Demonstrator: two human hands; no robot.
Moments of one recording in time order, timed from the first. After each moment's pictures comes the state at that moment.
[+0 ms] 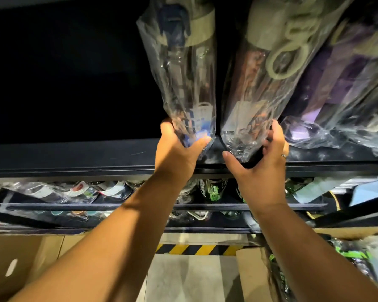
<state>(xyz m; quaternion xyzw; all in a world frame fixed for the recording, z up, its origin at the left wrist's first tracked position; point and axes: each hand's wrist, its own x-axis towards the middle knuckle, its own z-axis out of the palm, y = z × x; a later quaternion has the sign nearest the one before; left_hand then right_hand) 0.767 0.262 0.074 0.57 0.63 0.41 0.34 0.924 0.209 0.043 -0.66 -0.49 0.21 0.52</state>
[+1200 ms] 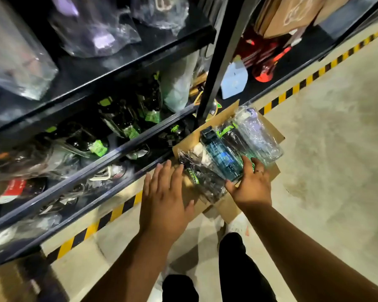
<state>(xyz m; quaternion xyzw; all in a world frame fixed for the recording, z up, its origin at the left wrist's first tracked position) 0.885 0.030 -0.039 0.90 0.39 -0.02 0.20 1.076 -0.084 -0.076 -0.94 -0.27 0.20 0.07</state>
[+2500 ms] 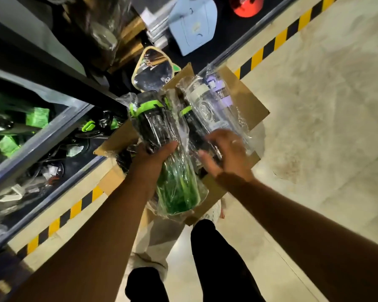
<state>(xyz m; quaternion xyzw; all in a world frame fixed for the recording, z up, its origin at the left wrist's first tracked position) 1.175 0.025 -0.179 0.38 0.66 -0.01 0.65 1.303 -0.114 -0.213 -0.85 -0.35 0.28 0.28</state>
